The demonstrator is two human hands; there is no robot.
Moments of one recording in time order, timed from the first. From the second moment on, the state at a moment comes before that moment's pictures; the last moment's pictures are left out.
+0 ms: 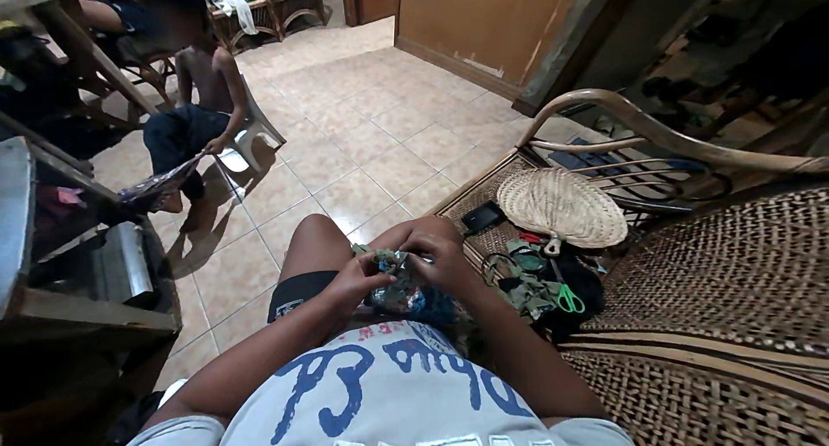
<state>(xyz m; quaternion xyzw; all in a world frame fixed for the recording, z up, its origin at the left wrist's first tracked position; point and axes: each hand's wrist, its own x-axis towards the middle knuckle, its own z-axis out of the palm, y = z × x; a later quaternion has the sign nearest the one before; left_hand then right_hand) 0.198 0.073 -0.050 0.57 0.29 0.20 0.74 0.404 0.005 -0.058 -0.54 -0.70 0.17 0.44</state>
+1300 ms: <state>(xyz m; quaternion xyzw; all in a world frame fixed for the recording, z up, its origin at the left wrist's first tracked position) 0.207 0.054 -0.054 0.67 0.28 0.28 0.63 0.390 0.004 -0.061 -0.51 -0.72 0.08 0.47</state>
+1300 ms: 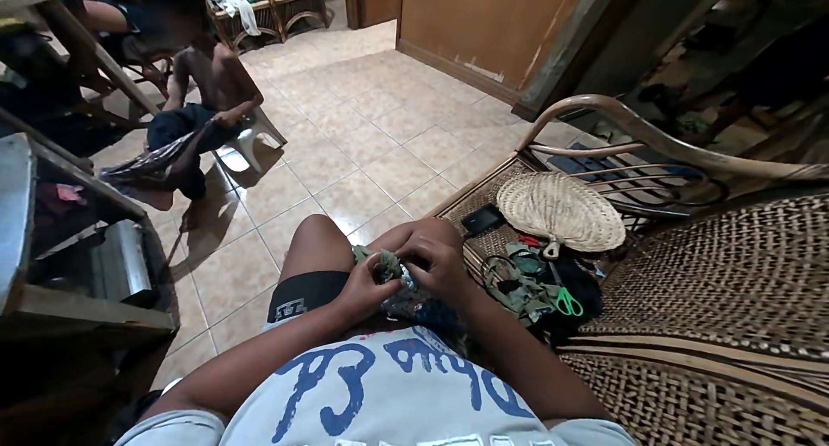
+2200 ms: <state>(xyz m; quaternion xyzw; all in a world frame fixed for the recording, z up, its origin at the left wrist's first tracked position) 0.204 0.058 -0.066 0.69 0.31 0.35 0.54 0.375 -0.009 -0.054 -0.57 -0.70 0.12 0.42</state>
